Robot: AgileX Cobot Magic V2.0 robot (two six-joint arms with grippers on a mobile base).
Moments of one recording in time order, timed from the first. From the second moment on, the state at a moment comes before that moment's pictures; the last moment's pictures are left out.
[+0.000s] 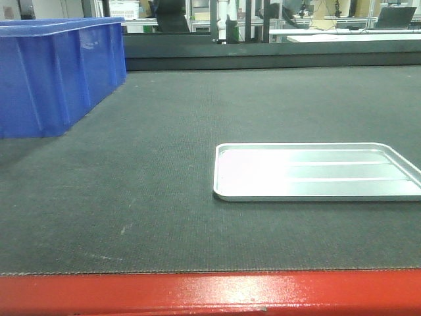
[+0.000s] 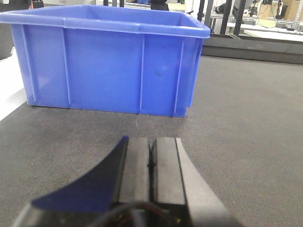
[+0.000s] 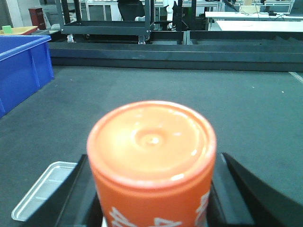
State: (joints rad) left arm -0.02 -0.01 0.03 0.00 0.05 -0.08; right arm 0.16 0.16 -0.56 -0.12 0.55 0.18
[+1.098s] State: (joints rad) left arm -0.02 -0.01 0.03 0.00 0.05 -0.08; right arm 0.36 1.07 -0.57 -0.12 -0.24 0.16
